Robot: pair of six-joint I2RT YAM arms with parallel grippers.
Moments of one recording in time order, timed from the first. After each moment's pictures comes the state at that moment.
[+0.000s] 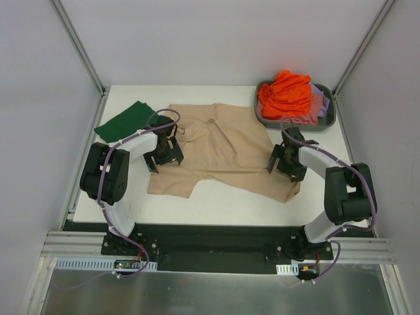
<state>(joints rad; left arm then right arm) -0.31 1.78 1.12 -0.68 -0.11 -0.74 0.21 1.59 0.90 -0.60 0.14 0.53</state>
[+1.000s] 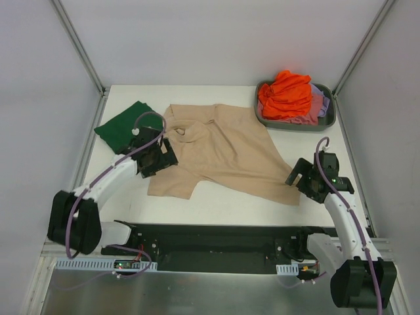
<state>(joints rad) -0.31 1.38 0.88 -0.58 -0.01 -0.71 0.00 0.89 0.63 -0.78 0.02 0.51</state>
